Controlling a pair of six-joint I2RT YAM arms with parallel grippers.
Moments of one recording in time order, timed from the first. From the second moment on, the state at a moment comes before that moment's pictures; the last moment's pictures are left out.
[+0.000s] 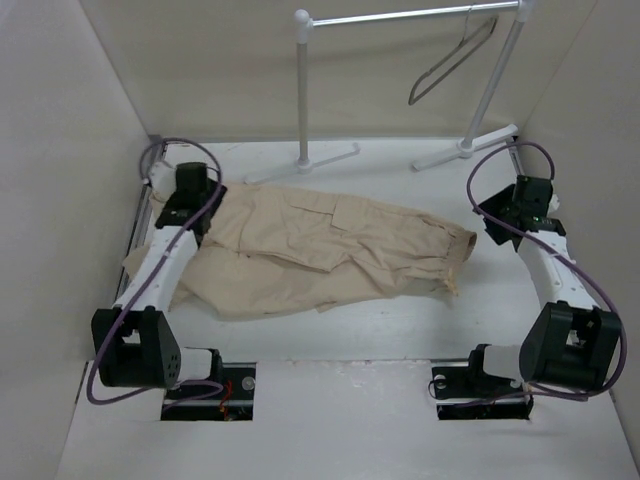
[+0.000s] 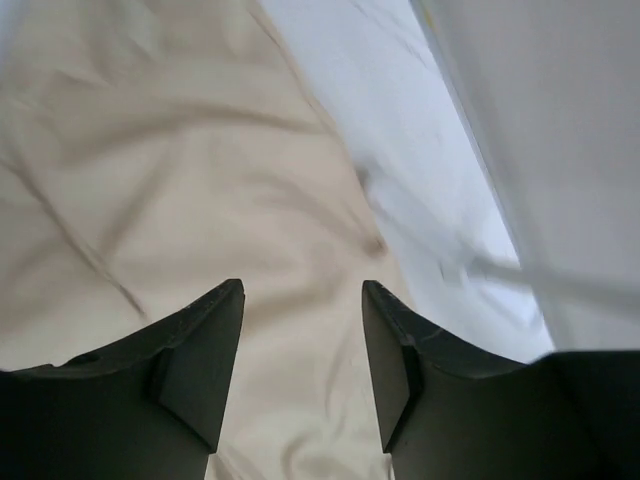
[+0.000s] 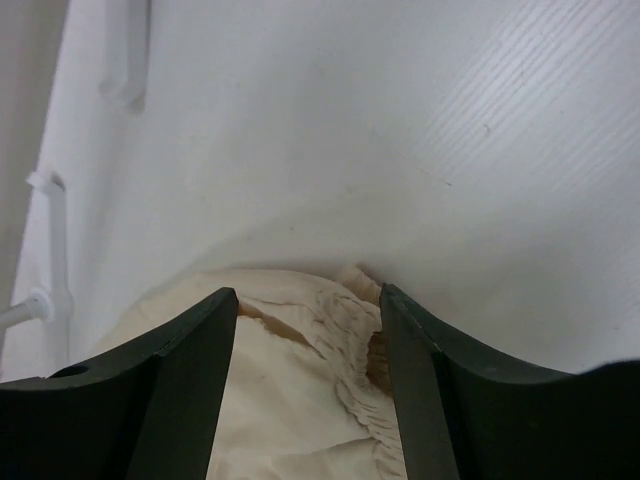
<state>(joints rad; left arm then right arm) 0.00 1.33 1.03 -0.33 -0.32 -1.00 -0.20 1.29 0.97 -0.42 0.02 0.84</state>
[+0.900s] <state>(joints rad) -0.19 1.21 0.54 -0.41 -0.25 -1.01 0.03 1.10 0.86 -0.53 0.11 0.76</state>
